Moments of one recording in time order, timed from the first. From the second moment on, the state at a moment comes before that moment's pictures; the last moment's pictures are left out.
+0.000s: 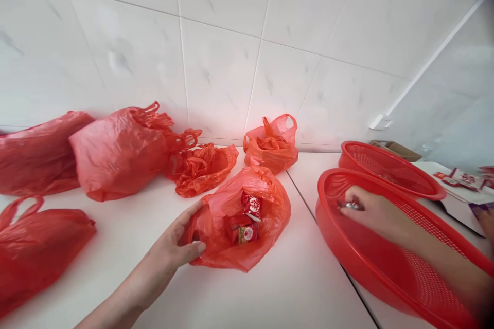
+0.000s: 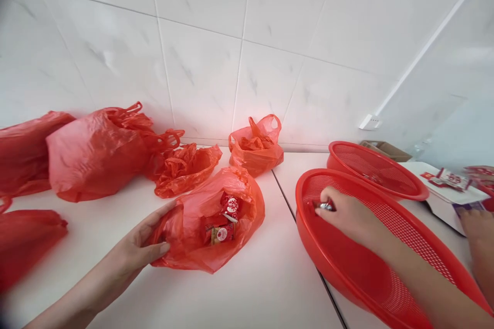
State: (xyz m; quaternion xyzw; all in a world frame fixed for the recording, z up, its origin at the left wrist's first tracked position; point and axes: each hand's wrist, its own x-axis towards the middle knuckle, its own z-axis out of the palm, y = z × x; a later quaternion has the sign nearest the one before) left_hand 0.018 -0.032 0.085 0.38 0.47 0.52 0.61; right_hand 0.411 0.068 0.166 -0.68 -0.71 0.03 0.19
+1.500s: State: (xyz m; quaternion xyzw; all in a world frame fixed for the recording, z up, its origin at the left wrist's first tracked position) left_hand -0.026 -0.004 0.149 0.50 0.59 0.56 0.30; right_hand 0.300 0.094 0.100 -0.57 -0.76 0.20 0.23
